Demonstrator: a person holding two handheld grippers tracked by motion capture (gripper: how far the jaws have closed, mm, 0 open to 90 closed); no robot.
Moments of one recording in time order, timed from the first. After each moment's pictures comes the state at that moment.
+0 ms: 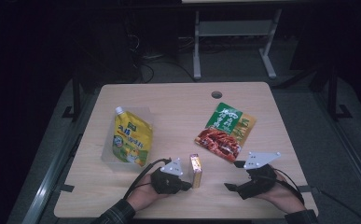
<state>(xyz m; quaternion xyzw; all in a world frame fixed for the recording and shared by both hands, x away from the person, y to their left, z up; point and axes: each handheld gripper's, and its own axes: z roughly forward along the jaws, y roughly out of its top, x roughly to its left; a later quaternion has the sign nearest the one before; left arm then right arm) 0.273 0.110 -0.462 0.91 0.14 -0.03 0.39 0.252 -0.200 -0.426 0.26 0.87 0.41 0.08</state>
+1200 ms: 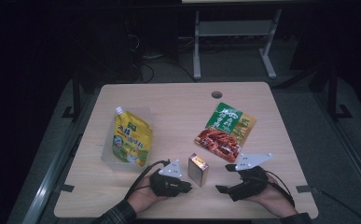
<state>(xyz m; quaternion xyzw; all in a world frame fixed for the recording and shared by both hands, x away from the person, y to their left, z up) 0.264 0.119 -0.456 0.91 0.14 -0.02 0.40 0.245 -0.174 -0.423 0.28 0.86 0.42 0.05</state>
